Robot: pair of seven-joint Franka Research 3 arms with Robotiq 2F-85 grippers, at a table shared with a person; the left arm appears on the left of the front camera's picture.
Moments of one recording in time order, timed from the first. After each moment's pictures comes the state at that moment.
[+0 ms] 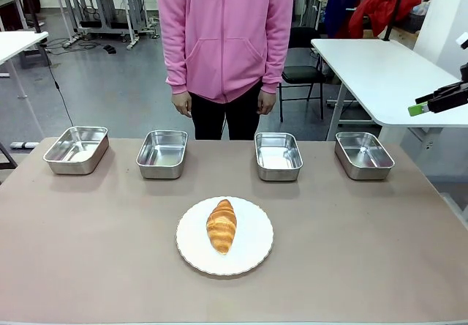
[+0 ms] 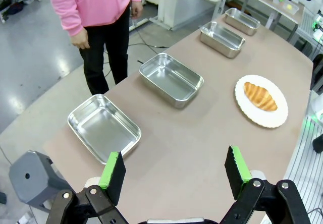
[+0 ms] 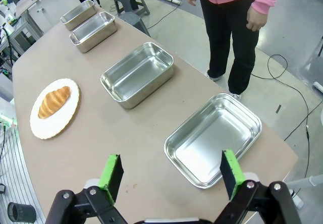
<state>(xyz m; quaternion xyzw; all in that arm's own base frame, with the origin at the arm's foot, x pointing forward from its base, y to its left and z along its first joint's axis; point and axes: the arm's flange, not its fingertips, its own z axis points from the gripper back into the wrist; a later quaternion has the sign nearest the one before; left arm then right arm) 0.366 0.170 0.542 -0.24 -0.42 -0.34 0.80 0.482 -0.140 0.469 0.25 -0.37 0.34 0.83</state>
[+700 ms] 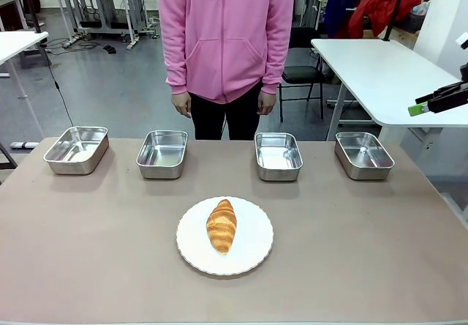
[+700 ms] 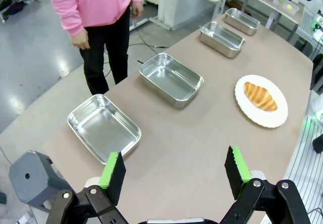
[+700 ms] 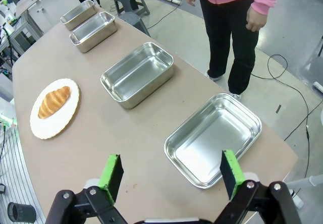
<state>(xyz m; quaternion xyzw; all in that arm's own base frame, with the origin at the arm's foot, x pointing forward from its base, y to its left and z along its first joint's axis) 0.366 0.170 0.542 -0.24 -0.42 -0.34 0.80 0.482 -0.140 0.469 0.25 -0.37 0.34 0.83</state>
